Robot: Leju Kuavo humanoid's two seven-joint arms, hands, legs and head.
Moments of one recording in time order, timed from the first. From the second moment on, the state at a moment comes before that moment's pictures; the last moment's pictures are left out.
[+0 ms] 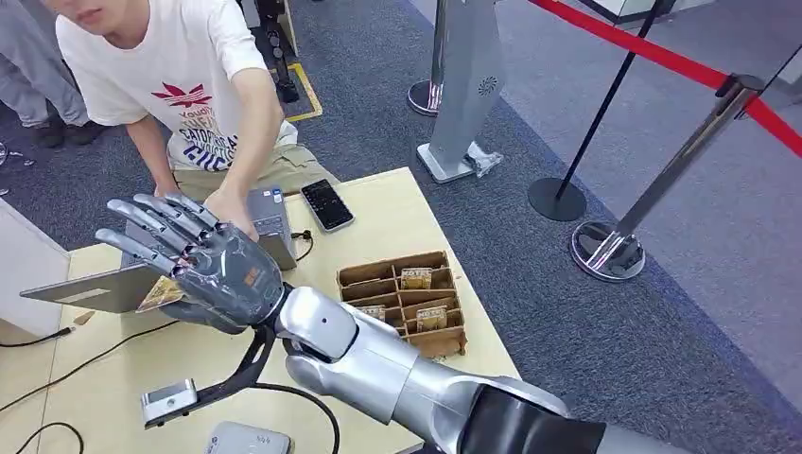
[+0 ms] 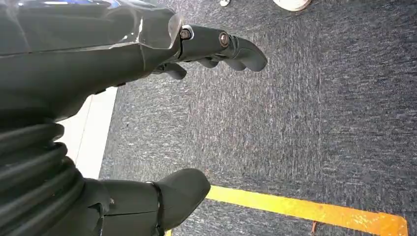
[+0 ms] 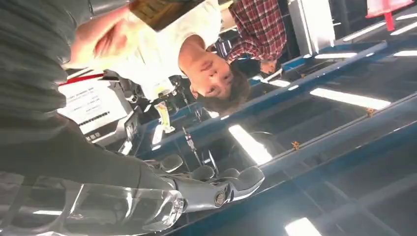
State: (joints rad) left arm -0.08 -0.08 1.15 -0.19 -1.23 0.33 0.07; right arm -0.63 0.23 0.74 -0.99 1.08 -0.68 -0.29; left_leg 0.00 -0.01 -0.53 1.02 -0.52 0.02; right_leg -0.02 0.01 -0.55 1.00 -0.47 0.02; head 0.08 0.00
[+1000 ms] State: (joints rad) left arm -0.08 -0.08 1.15 -0.19 -1.24 0.33 0.06; right arm -0.66 0.22 0.77 -0.99 1.07 -0.68 -0.24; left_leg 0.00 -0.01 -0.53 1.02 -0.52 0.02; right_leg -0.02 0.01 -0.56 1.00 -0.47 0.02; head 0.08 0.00
